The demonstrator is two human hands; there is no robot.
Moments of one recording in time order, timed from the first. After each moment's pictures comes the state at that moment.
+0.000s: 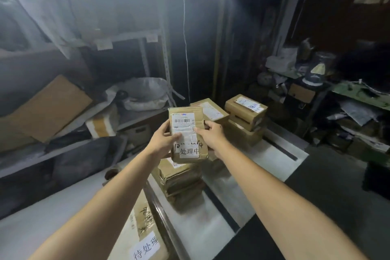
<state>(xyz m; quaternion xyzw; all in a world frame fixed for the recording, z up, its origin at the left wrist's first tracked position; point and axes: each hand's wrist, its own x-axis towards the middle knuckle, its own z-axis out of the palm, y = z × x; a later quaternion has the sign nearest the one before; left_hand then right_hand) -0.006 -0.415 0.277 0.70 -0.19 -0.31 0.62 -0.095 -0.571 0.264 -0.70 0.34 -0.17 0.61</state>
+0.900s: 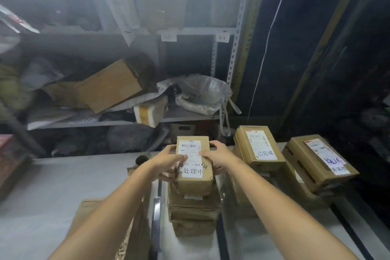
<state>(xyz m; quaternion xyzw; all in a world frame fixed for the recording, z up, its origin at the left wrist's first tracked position) 0.064 -0.421 0.227 0.81 0.07 -0.32 0.49 0.050 -0.627 0.222 -0.81 0.20 0.18 0.52</state>
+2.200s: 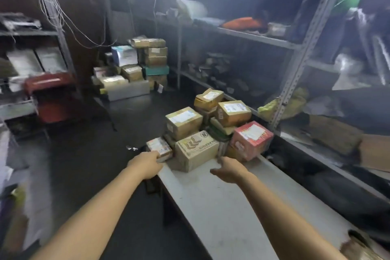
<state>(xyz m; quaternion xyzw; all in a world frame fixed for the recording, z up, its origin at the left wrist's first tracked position) -0.314 0.262 0.251 0.88 0.42 -0.06 0.20 -0.101 0.074 0.254 -0.89 -0.40 0.20 0.07</state>
